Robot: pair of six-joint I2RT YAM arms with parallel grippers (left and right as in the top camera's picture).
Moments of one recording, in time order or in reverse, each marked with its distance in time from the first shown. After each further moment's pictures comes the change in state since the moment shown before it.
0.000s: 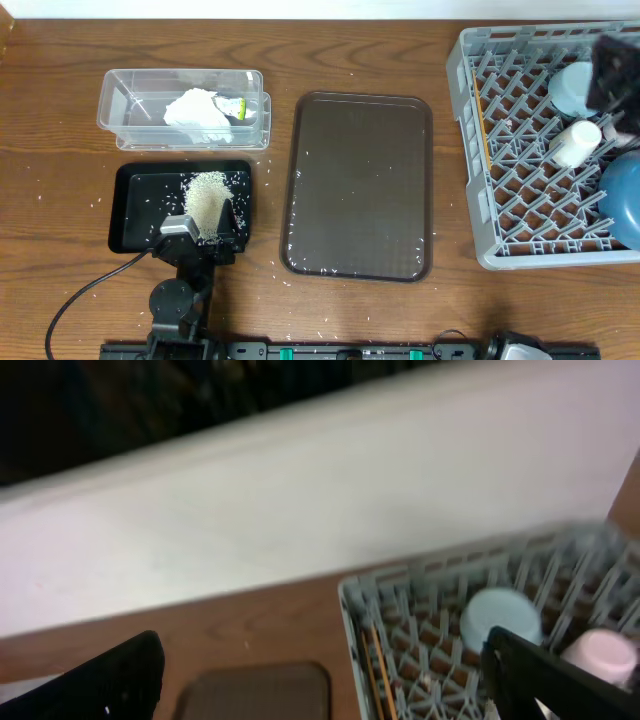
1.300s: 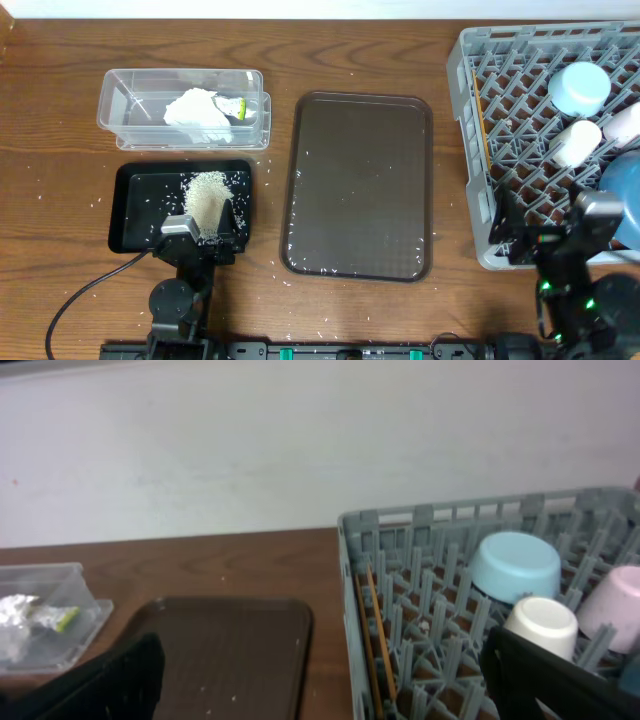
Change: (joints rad) left arm 0.001 0.000 0.002 -0.005 0.003 0.015; right arm 0.262 -0.806 -1.191 0.492 0.223 -0.082
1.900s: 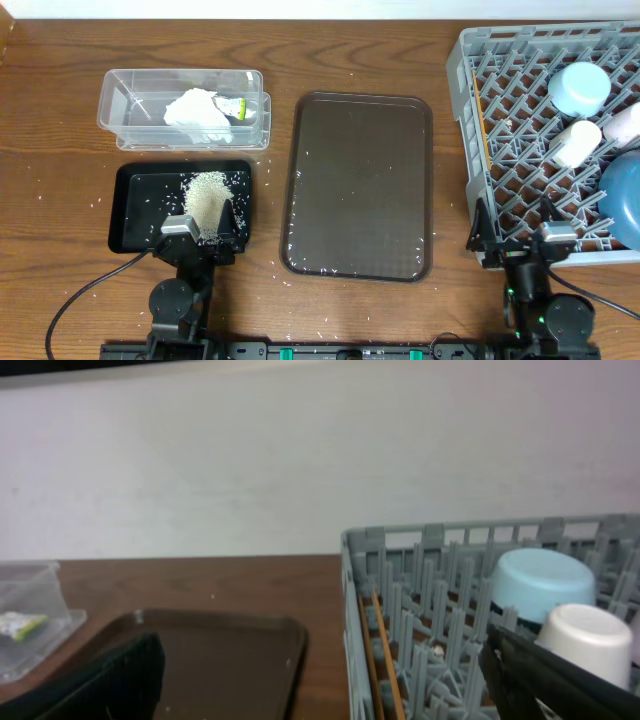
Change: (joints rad) left arm 0.000 0.000 0.000 0.000 0.000 0.000; right arm 0.000 -0.328 -0.529 0.401 -0.018 -0.026
